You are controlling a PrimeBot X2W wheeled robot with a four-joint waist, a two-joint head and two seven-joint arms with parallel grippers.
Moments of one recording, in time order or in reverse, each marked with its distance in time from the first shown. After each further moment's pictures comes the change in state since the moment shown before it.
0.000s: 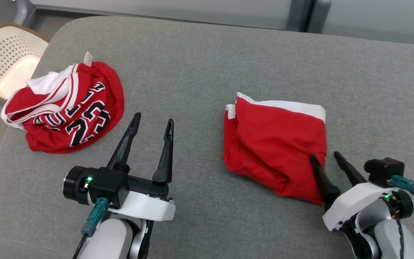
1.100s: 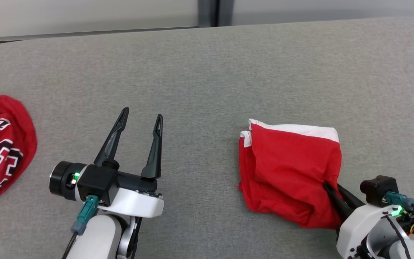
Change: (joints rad) left arm -0.009 0.026 0.030 0.002 0.034 -0.011 -0.009; right arm 0.108 -0.122 0.104 -0.097 -0.087 0.001 0.169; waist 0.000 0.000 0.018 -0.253
